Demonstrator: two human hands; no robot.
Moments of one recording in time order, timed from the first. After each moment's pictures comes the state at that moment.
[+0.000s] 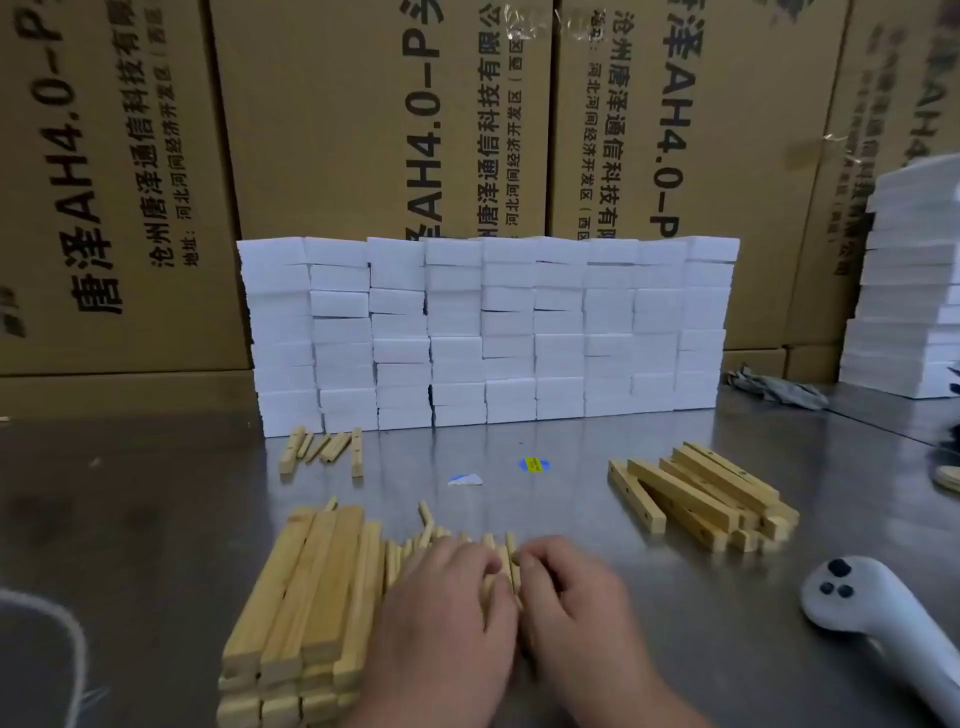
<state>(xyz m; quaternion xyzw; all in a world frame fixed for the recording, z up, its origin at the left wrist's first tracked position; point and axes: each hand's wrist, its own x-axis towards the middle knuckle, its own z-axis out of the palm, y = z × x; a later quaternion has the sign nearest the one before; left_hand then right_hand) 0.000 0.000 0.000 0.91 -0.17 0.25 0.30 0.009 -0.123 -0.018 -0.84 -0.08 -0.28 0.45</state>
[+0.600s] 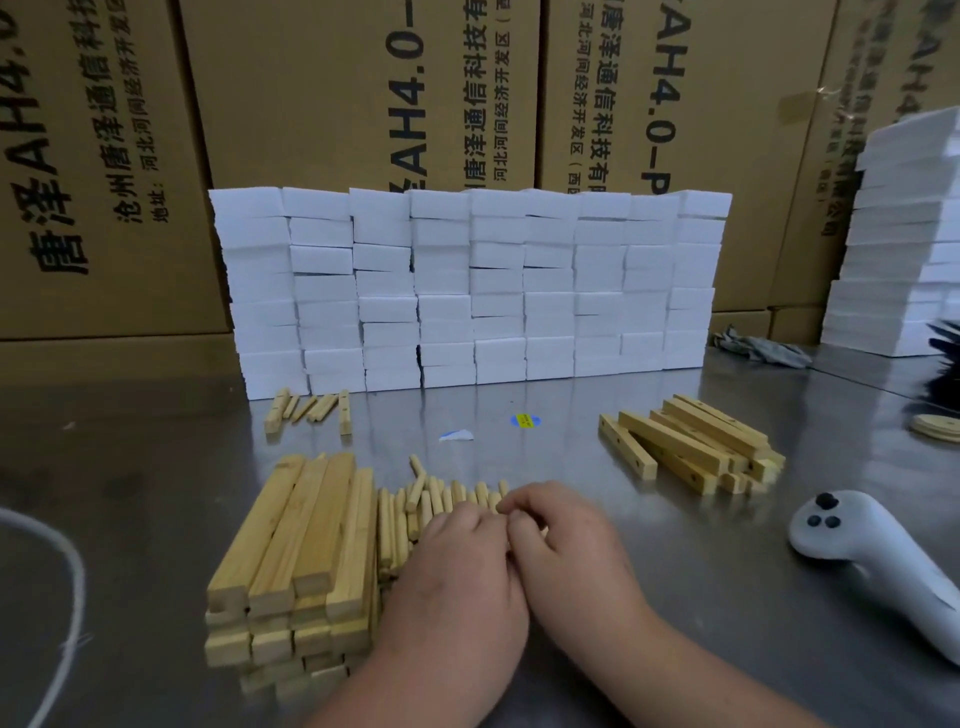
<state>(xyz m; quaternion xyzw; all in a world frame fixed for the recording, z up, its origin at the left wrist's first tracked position) -0.009 -0.006 -0.009 0.91 -0.23 0.25 0.25 0.001 -0.117 -0.013 -0.88 -0.09 -0.27 0.39</state>
